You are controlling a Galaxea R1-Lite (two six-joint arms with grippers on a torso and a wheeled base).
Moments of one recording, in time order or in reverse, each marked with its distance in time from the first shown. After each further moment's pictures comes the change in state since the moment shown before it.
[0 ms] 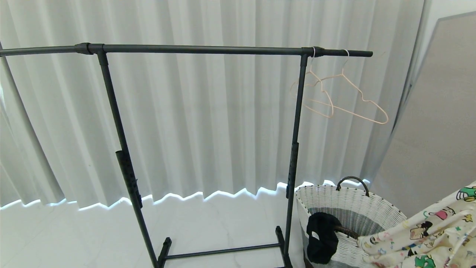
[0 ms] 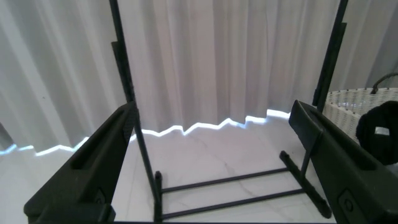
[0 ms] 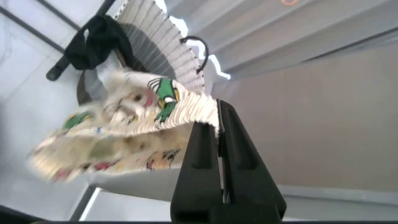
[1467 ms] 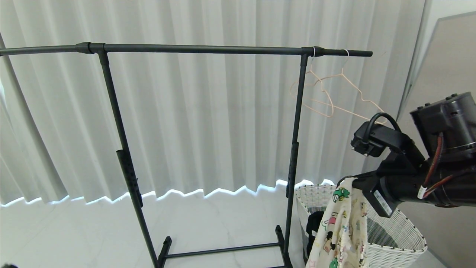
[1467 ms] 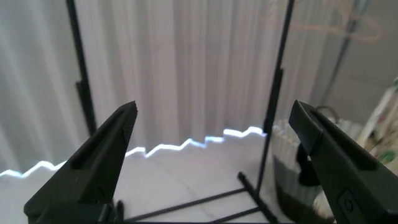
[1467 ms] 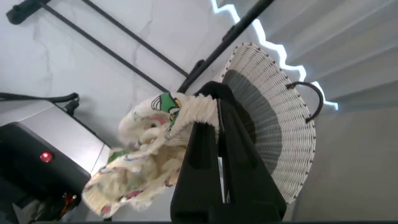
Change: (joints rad) left arm -0.054 0.321 -0.363 -0.024 -0.110 -0.136; right arm 0.349 0.490 0.019 -0.346 0.032 0.474
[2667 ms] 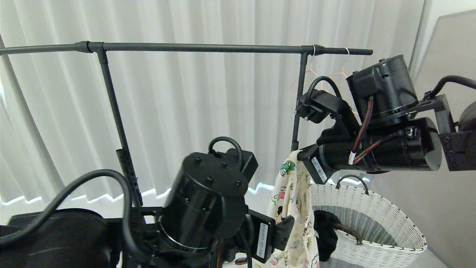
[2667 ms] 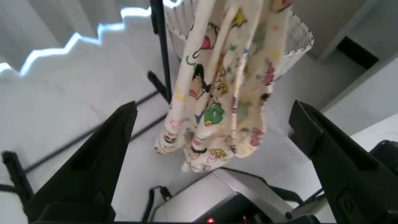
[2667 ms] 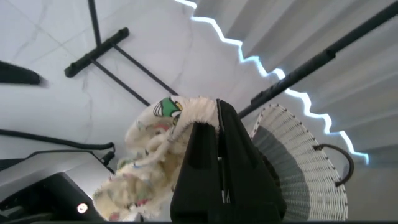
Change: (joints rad) left arm -0.933 1.337 -0.516 -0.176 0.467 -0.318; right arm 0.171 0.215 -0.331 -0.011 0.004 0.098
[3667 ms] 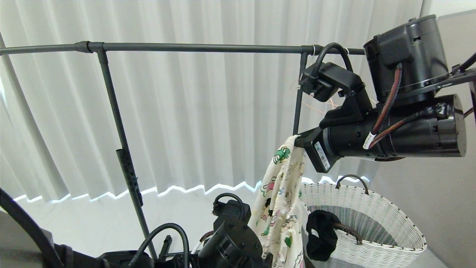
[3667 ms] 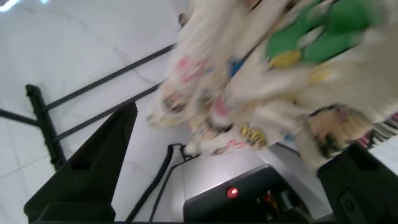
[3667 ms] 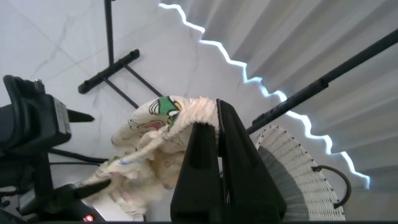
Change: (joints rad) left arm -0.003 0.176 0.224 -0.148 0.093 -0.104; right arm 0.047 -0.034 -0.095 0.057 -0.003 -0.003
